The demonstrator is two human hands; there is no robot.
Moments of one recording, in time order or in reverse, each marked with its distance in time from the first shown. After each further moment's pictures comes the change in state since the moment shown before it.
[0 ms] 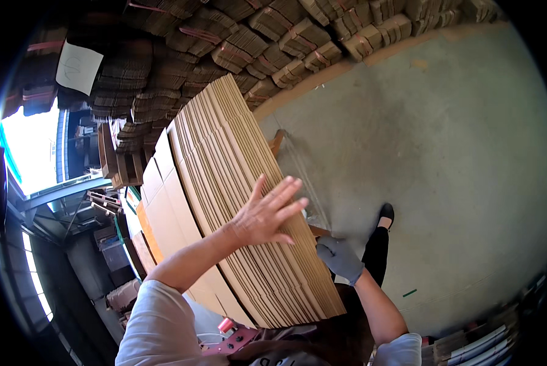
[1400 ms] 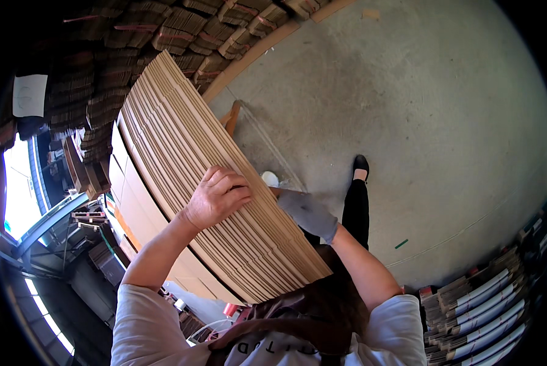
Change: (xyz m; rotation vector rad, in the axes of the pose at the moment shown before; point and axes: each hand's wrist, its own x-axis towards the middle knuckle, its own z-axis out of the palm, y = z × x) left_hand 0.000 0.020 -0.013 -0.172 0.328 0.220; right_hand 0.002 -0.018 -0.002 0.201 -0.013 -0.006
